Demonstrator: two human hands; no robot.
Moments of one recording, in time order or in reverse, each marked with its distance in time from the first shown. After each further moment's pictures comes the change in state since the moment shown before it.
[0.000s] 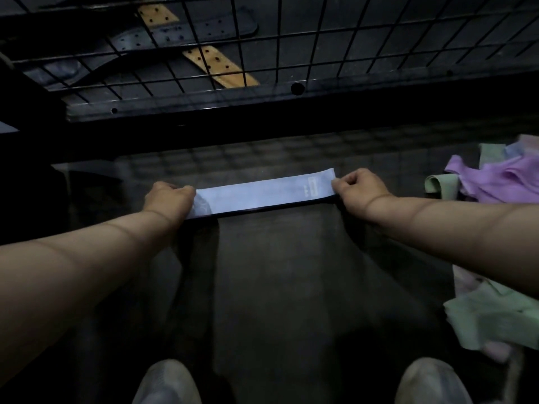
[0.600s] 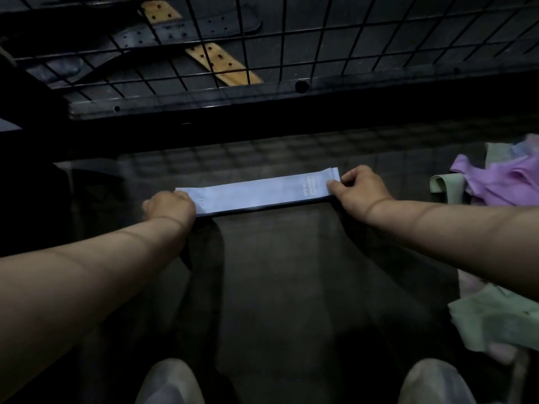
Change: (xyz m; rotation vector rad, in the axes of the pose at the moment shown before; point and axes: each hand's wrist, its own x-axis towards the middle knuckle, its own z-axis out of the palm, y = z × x) left_hand 0.004 -0.009 0.014 -0.014 0.126 -0.156; right_hand -0.011 -0.008 0.002 -0.032 0.039 -0.069
